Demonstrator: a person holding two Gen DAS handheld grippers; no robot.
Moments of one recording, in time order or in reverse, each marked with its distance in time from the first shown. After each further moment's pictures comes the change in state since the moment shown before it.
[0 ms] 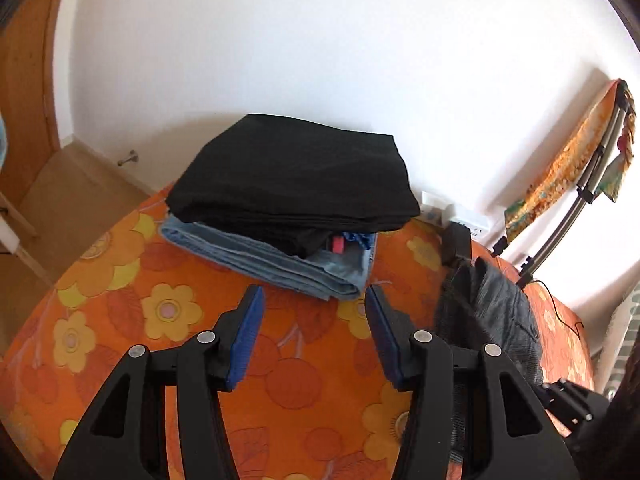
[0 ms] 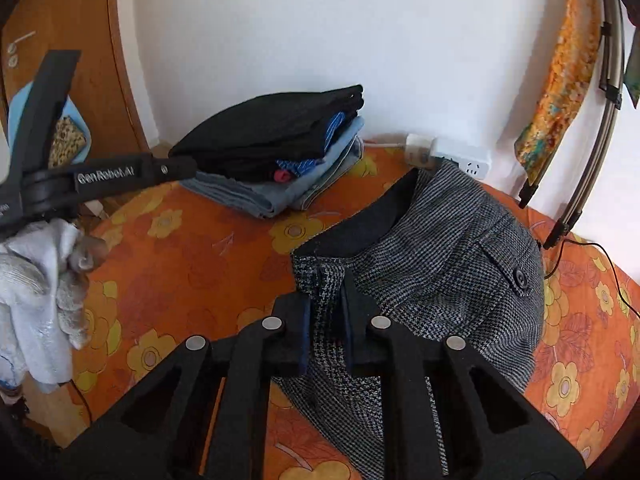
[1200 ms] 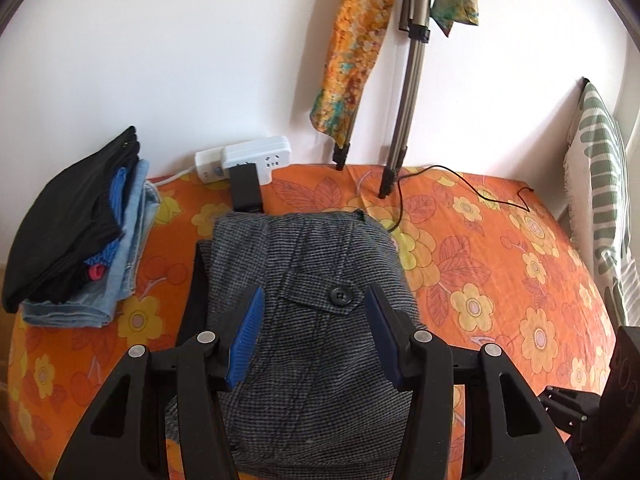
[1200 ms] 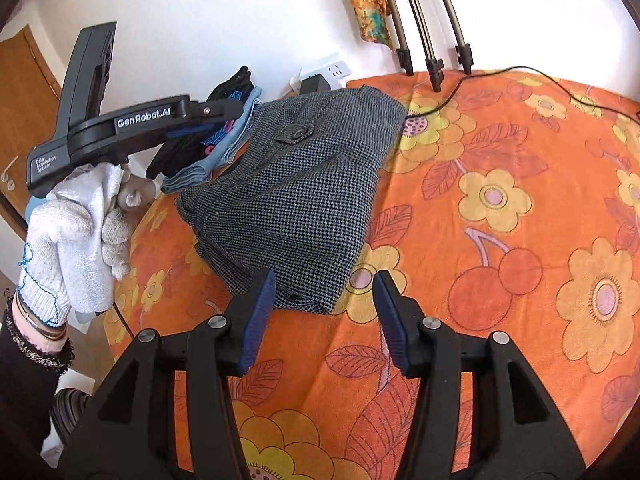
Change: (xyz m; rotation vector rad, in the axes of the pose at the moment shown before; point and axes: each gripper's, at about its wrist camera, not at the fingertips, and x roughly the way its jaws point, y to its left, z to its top) left arm 0.034 -0.249 -0.049 0.511 0.184 -0.220; right arm -0.096 -0.167 -0.158 0.479 0.007 0.197
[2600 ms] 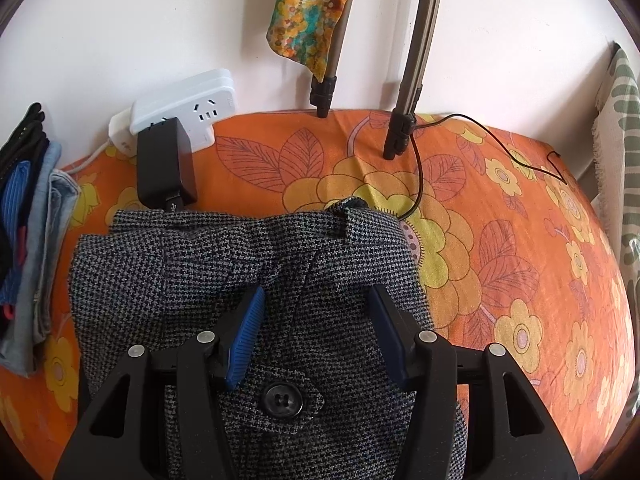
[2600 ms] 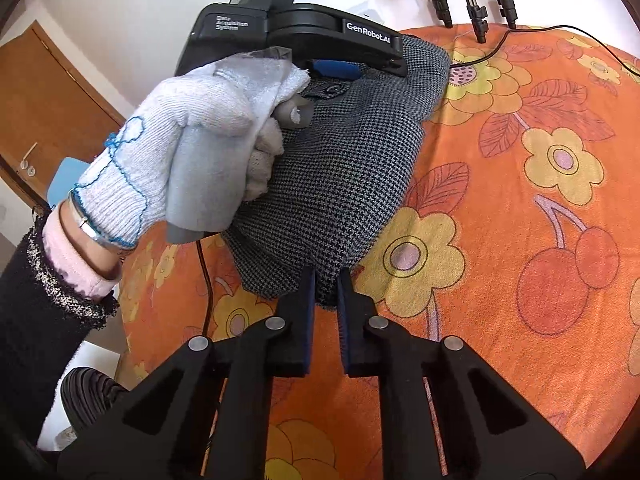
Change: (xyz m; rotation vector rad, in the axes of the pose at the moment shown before) left arm 0.126 -0.008 0.026 0.016 0.164 -0.014; right arm 0.036 0.011 -0.008 -0.041 0.109 0.109
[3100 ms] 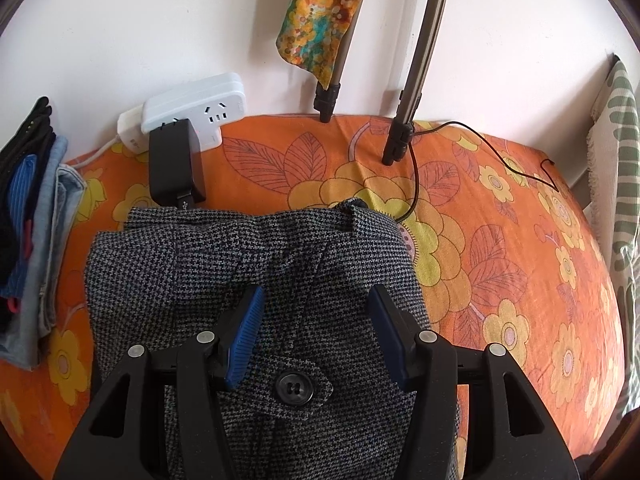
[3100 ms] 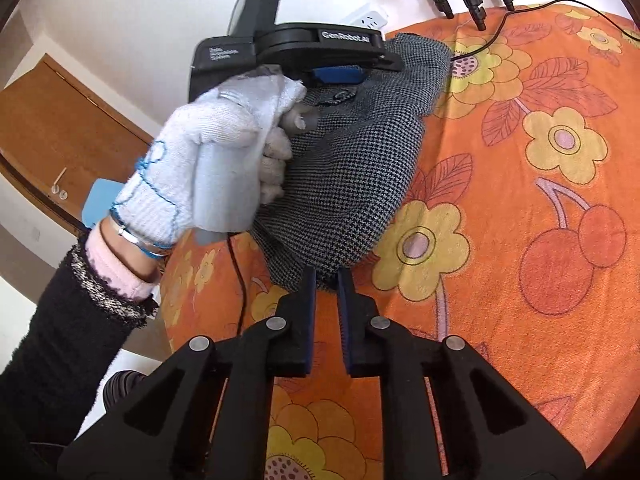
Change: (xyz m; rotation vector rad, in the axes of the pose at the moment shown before) left arm -0.020 0.004 -0.004 -0.009 -0.009 -0.021; right arm -0.011 -0.017 -0.002 0.057 0.010 0.069
